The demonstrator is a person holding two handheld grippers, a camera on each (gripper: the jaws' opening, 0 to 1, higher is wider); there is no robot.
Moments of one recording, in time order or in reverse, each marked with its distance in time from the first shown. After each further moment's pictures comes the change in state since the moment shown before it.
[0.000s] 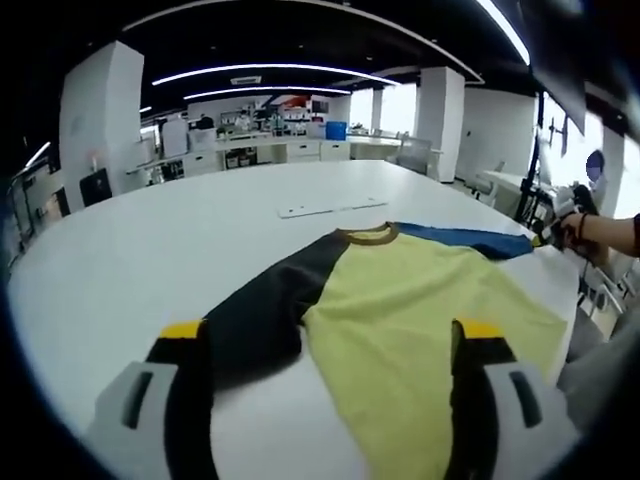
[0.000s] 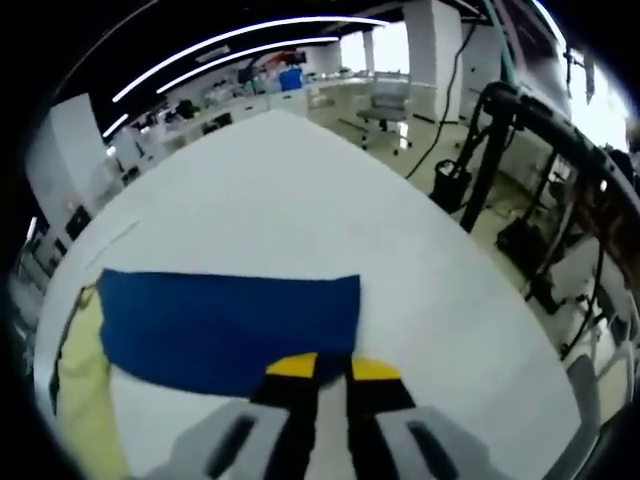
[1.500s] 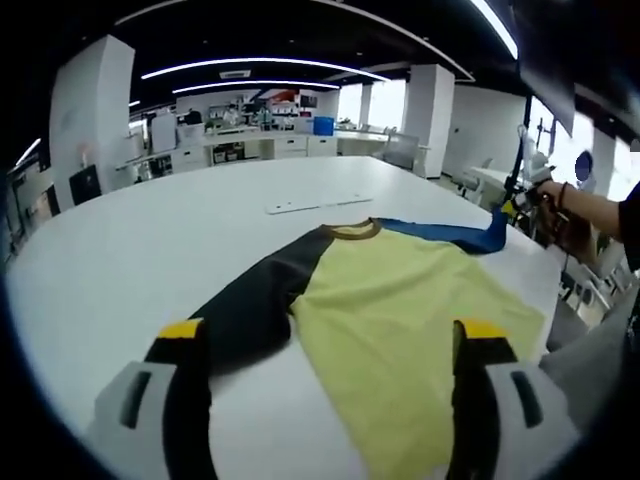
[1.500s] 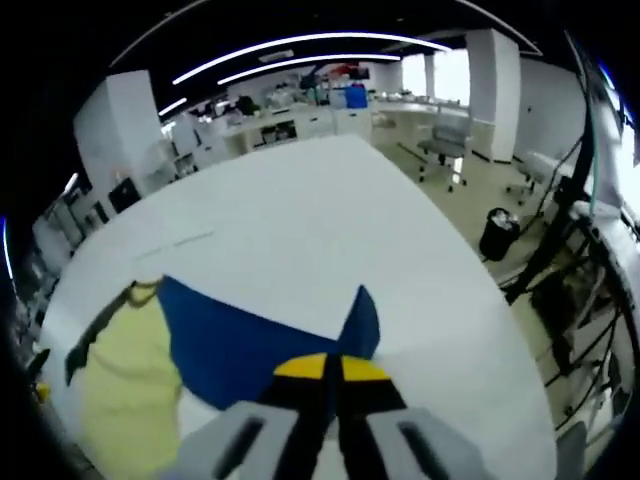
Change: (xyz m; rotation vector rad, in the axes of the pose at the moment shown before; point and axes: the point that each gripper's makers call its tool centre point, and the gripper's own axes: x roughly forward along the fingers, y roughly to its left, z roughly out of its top) left arm -0.024 -0.011 0.006 0.001 0.012 -0.063; right arm -0.037 0.108 0.063 -0.221 -0.066 0.168
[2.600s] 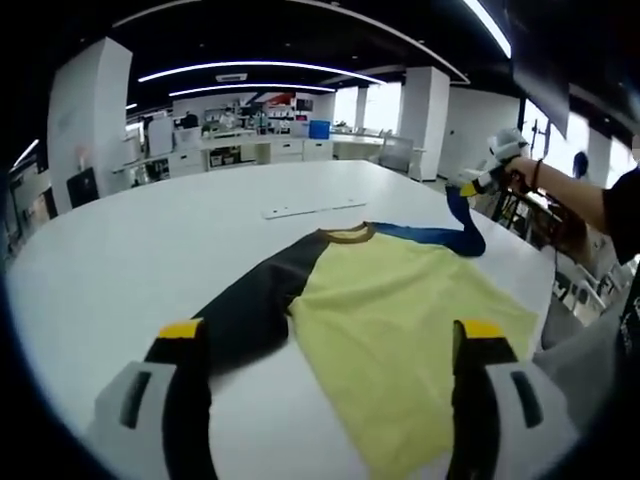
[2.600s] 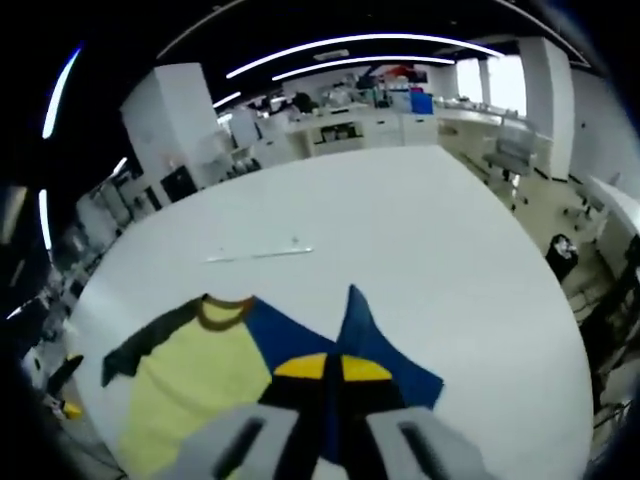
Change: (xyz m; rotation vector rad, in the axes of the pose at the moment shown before) left arm -0.012 -0.003 0.003 -0.007 -0.017 -0.010; right arm 0.022 0.152 0.045 -0.104 -0.001 0.235
